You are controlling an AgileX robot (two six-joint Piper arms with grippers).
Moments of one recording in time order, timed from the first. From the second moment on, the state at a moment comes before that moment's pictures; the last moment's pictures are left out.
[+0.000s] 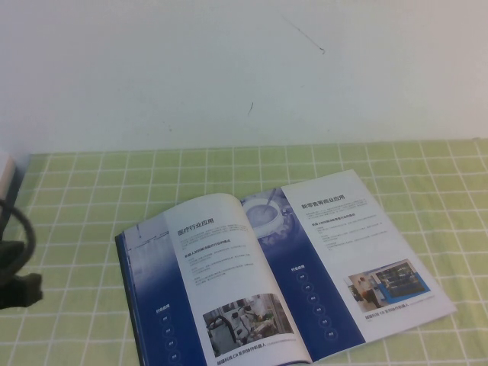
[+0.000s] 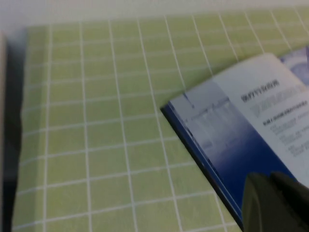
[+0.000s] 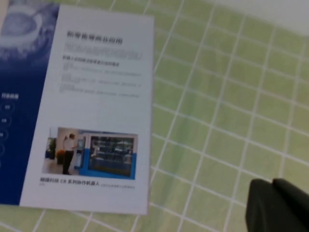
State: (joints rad) right arm 0.00 1.08 -0.90 0.24 0.73 -0.53; left arm -0.04 0.76 -0.65 -0.24 0.57 0.16
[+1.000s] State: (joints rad) right arm 0.30 1.93 -1.08 0.39 0.57 -0.64; left arm -0.12 1.44 -0.71 -0.41 0.61 0.34
